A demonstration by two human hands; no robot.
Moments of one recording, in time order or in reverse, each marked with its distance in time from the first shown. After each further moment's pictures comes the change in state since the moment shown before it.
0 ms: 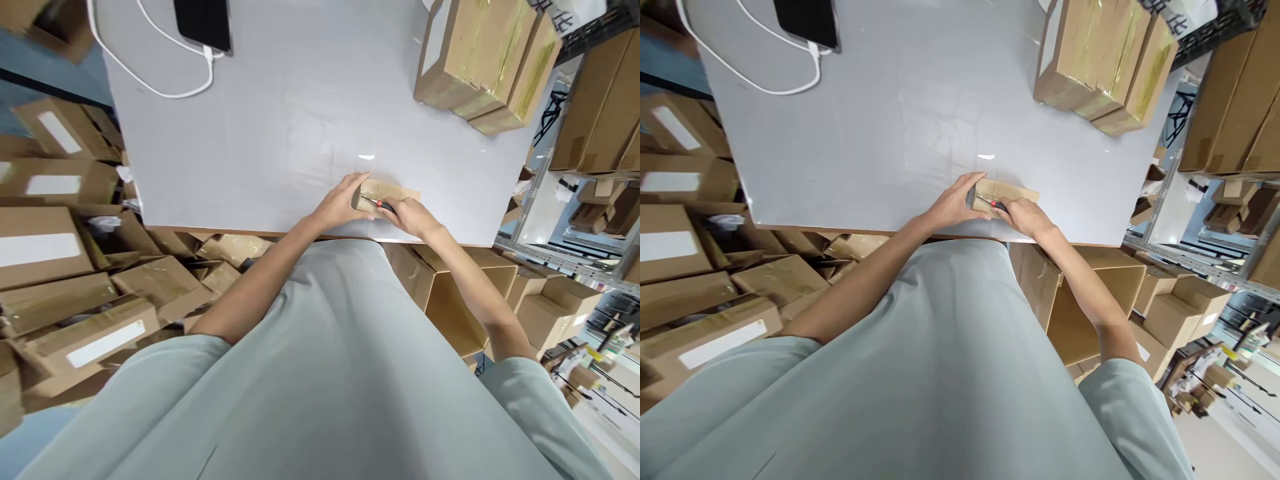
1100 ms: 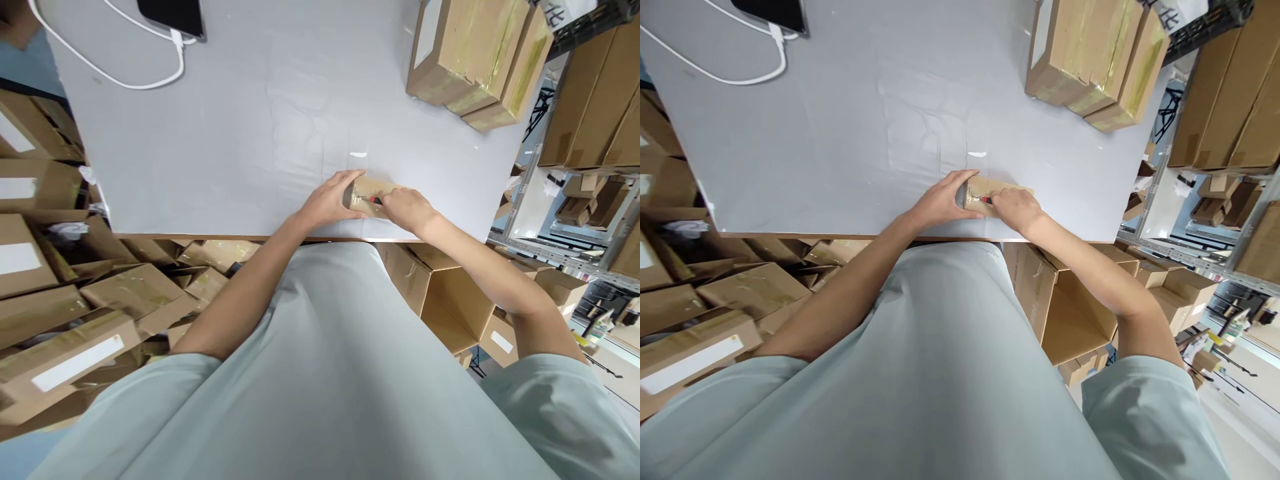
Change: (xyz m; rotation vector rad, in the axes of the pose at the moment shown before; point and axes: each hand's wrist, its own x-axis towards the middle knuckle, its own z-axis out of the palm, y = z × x) left_hand 0.001 0.009 -0.014 0.109 -0.059 -0.049; right_hand 0.017 -0.017 -0.023 -0.258 -0.137 0.095
